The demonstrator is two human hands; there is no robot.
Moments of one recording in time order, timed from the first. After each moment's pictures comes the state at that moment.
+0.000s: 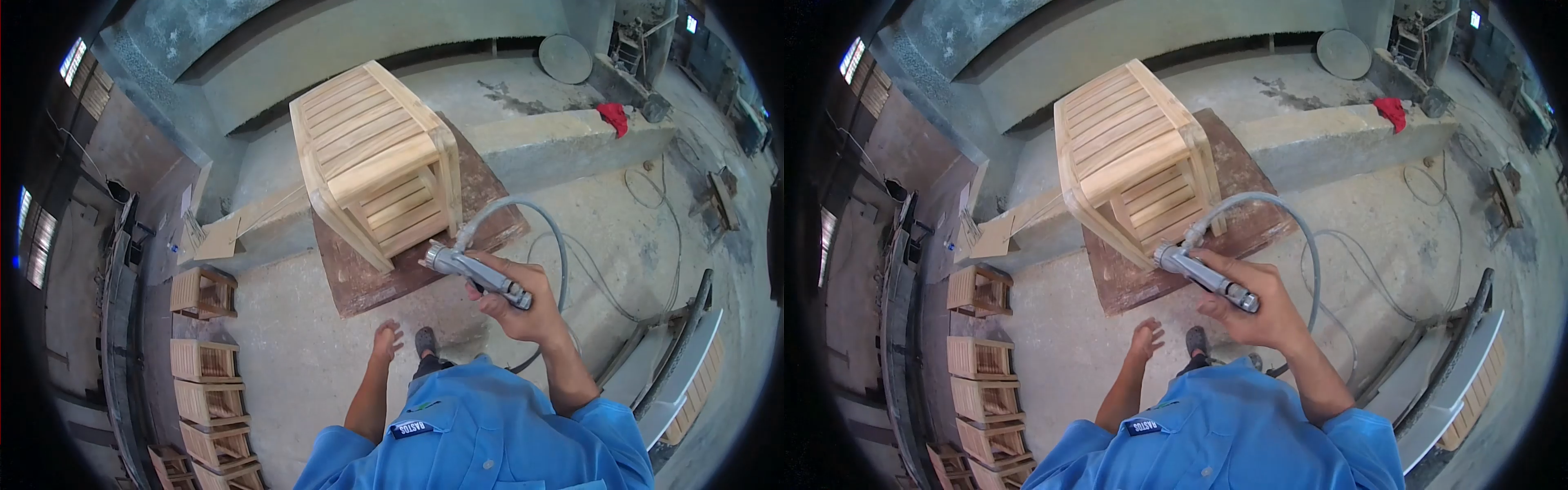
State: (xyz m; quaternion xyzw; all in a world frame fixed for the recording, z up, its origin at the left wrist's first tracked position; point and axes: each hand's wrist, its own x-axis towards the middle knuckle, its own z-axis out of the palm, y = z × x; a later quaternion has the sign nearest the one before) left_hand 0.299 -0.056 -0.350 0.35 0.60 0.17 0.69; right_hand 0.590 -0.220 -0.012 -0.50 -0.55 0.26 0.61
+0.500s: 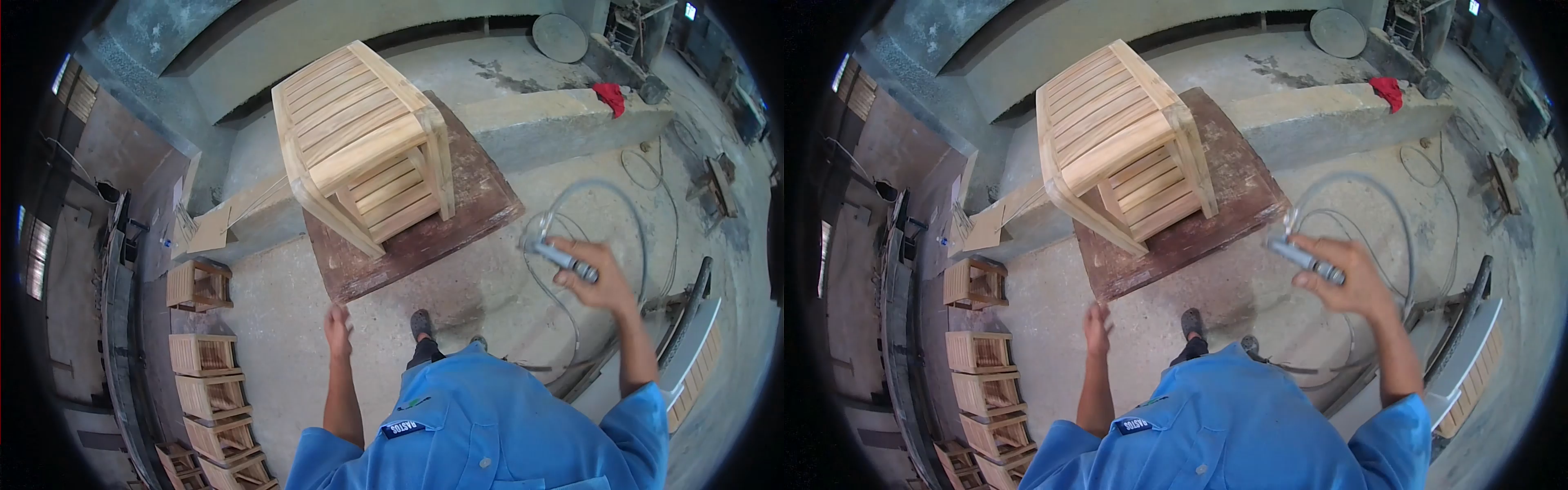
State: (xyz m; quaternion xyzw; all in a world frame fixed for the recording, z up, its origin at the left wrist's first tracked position) left_hand 0.227 -0.027 -0.298 0.43 0.63 0.32 0.57; right_hand 0.700 -0.281 -0.035 -0.63 -0.62 0.15 0.44
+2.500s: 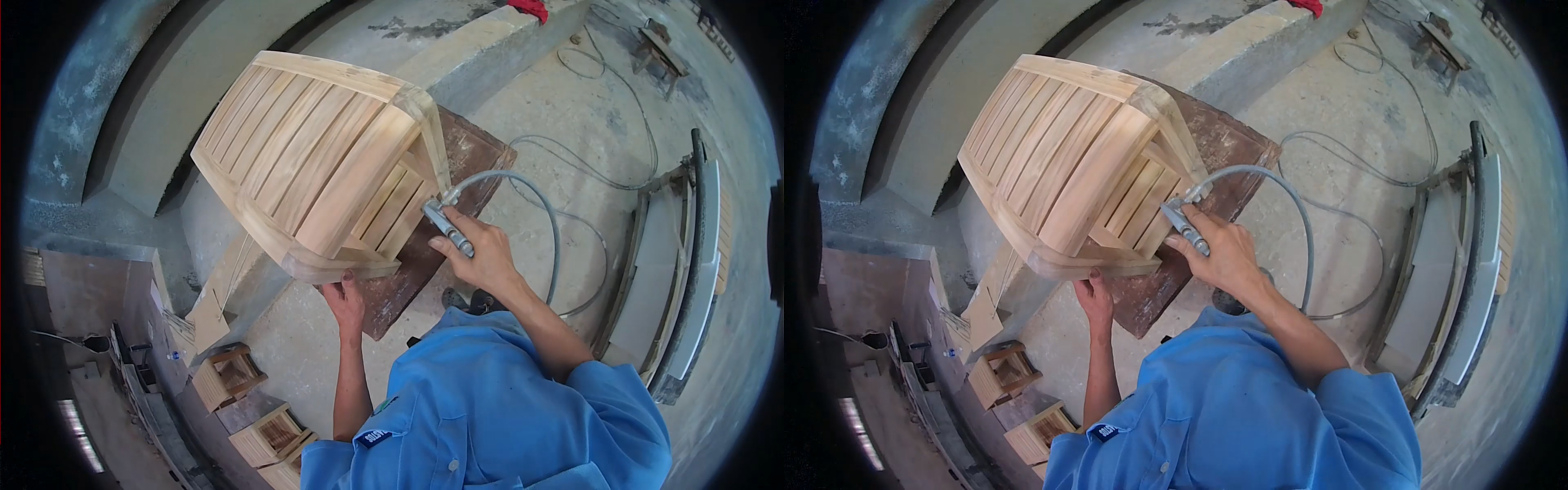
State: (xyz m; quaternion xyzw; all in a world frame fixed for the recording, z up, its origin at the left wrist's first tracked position) left_hand 0.331 0.149 -0.207 0.75 0.29 0.35 0.47; right_hand 0.523 -0.062 -0.122 -0.79 -0.32 0.06 0.52
